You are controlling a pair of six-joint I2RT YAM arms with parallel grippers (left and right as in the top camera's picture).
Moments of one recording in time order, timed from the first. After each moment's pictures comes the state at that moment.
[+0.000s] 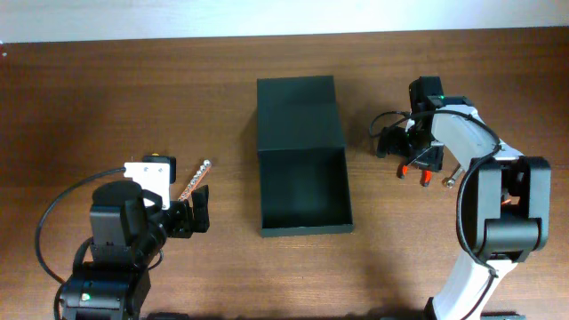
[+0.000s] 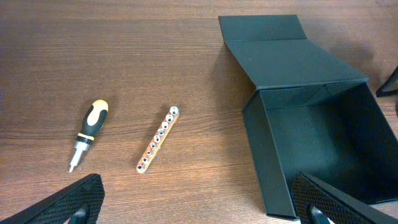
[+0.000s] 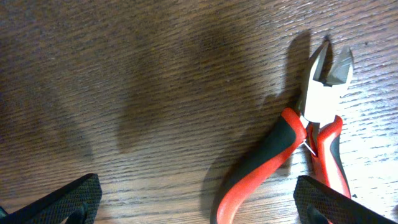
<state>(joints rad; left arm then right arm) -0.06 0.76 0.91 -0.85 0.09 -0.05 -0.01 2.02 1.38 -0.86 -0.06 0.30</state>
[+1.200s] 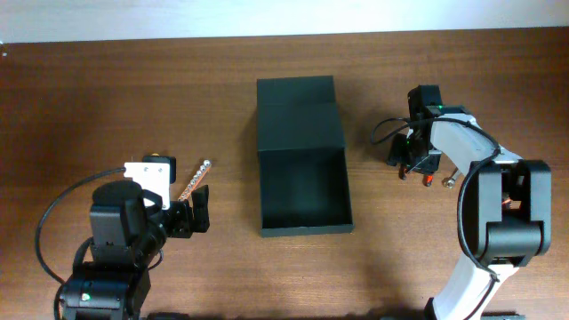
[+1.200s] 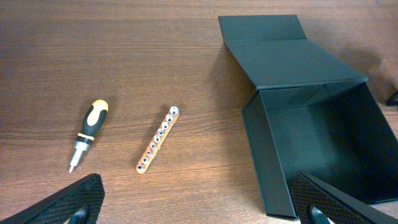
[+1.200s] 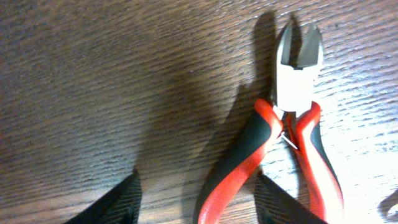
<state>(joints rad) -0.06 0.76 0.91 -0.85 0.09 -0.05 -0.01 1.99 1.29 -0.79 0.01 0.31</state>
